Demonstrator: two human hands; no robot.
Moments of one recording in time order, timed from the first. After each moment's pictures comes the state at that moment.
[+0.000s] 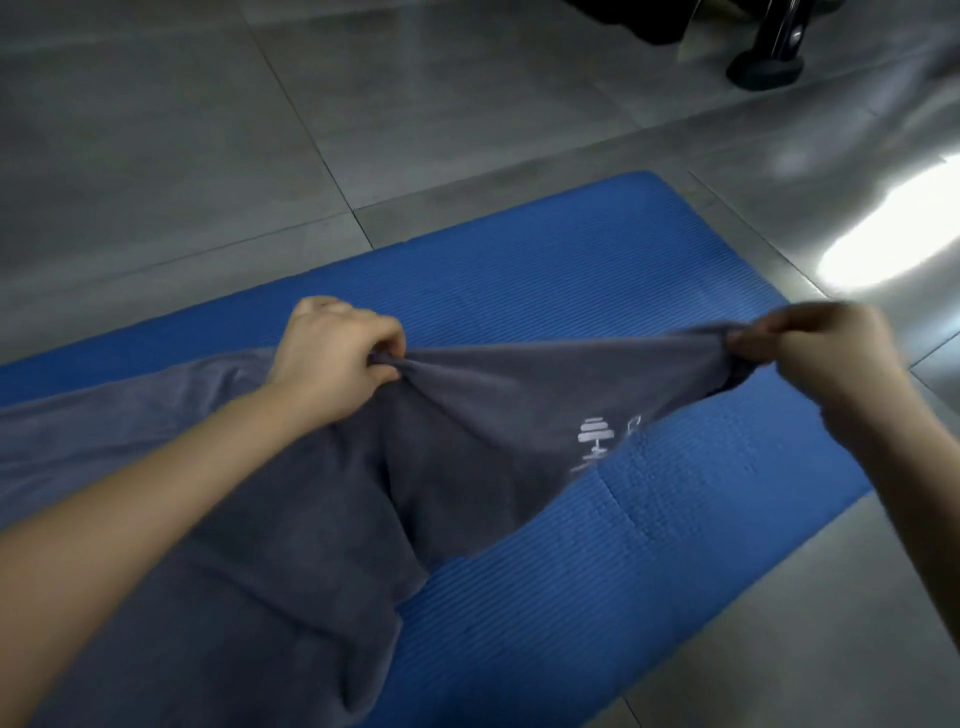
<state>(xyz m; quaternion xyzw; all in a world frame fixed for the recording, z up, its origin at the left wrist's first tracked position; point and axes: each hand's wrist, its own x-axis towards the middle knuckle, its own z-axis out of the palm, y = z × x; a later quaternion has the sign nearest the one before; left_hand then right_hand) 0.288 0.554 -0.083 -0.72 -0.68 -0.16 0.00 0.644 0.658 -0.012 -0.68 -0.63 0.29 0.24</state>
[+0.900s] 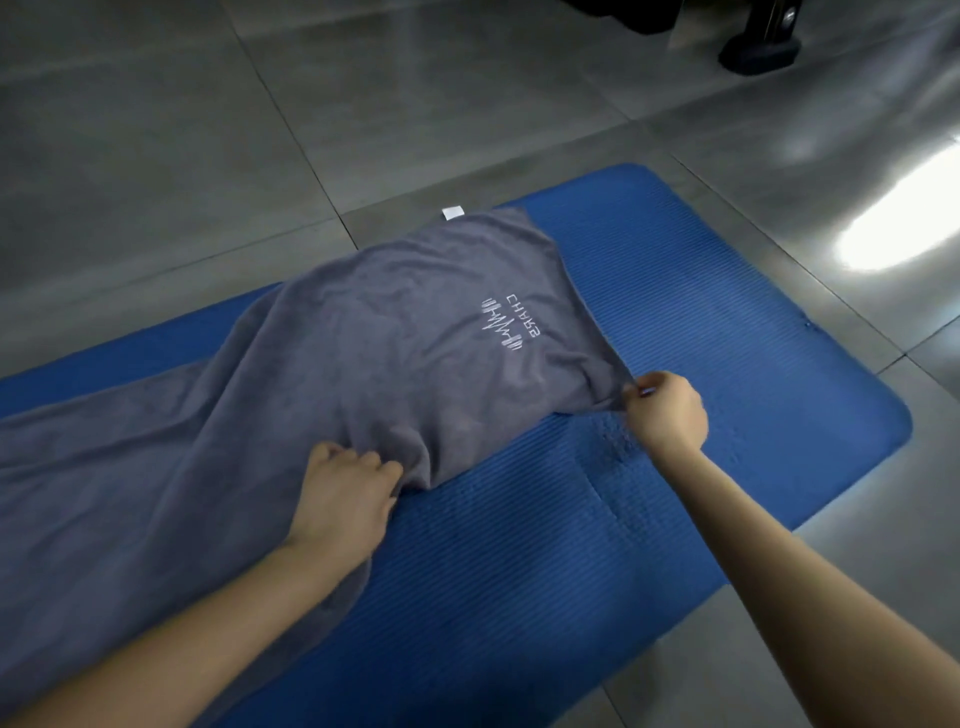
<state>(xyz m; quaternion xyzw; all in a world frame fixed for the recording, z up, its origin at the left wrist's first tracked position) 0.357 0.475 -0.140 -0.71 -0.70 0.04 -0.04 0.619 0.658 -0.142 -0.77 -0.57 0.24 0.14</state>
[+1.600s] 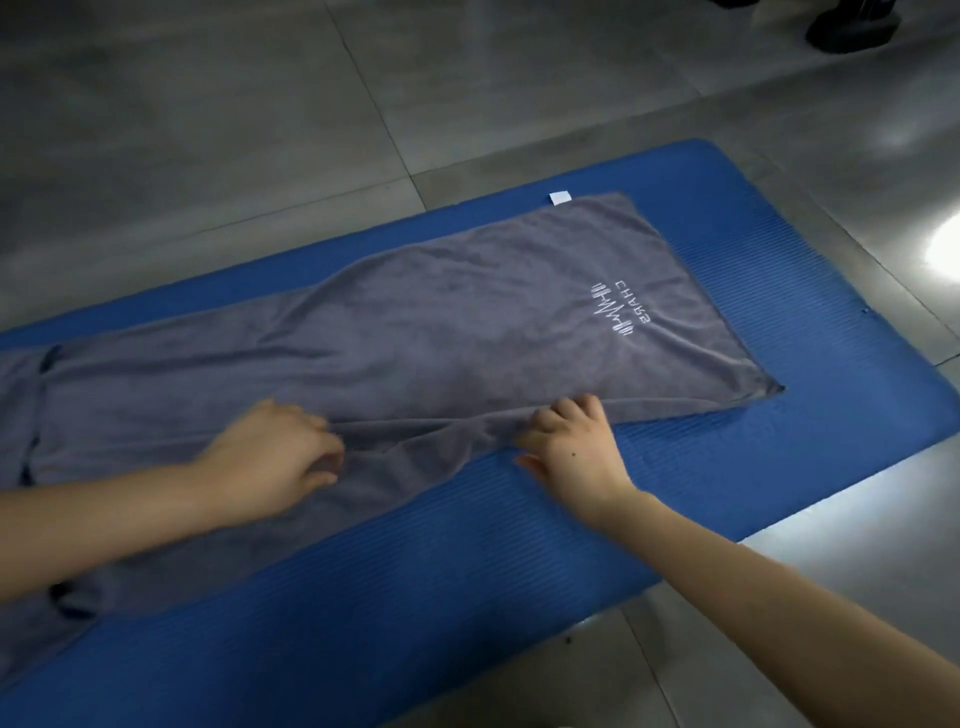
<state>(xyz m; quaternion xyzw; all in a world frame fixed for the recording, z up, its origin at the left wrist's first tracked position) 0.287 0.389 -0.069 -0.77 -0.63 0.06 -0.04 0.566 0.535 -0.143 -0.29 -0.95 0.00 0.09</state>
